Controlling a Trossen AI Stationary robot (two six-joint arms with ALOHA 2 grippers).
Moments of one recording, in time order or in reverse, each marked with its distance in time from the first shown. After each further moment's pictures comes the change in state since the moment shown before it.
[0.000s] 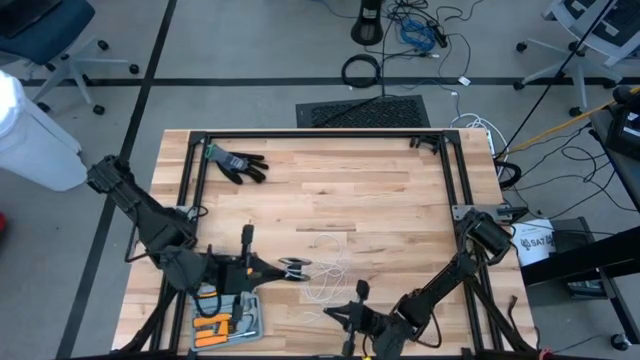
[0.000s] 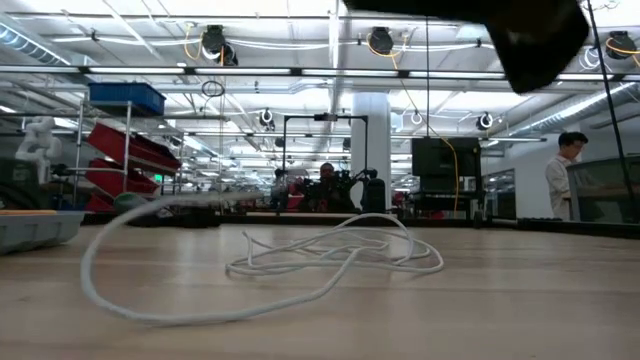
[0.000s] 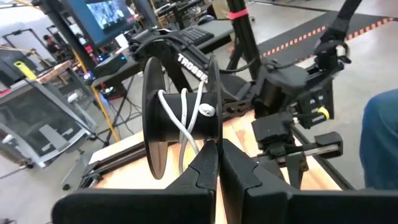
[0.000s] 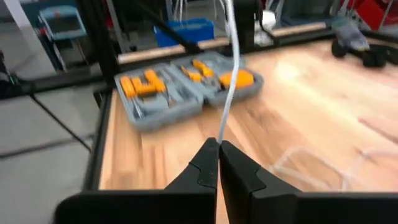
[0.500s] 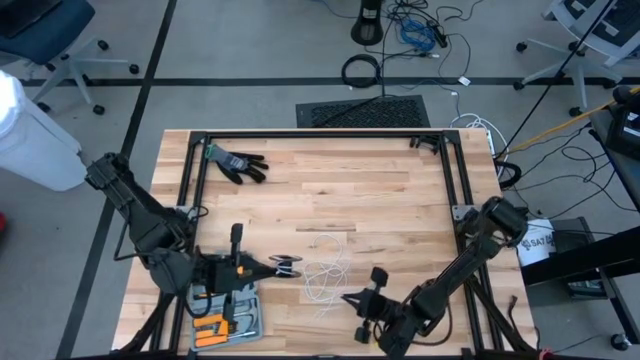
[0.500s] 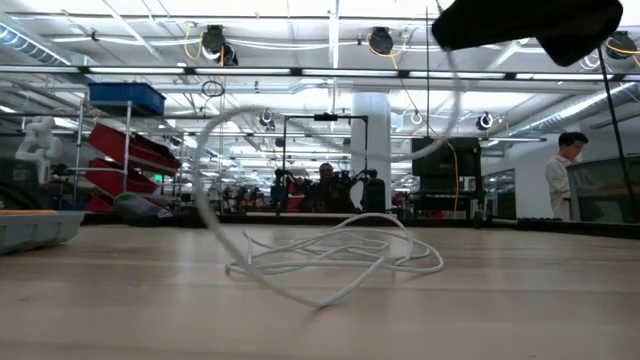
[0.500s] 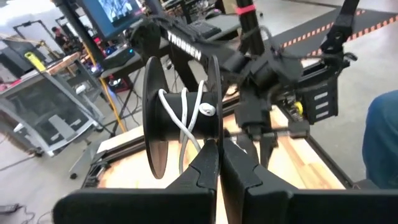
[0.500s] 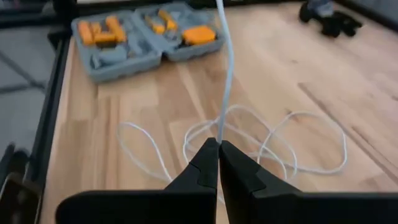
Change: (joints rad) left arm -0.053 -0.035 0.000 -0.075 -0.084 -0.056; right arm 0.011 -0.189 -0.001 -0.618 -0.064 0.263
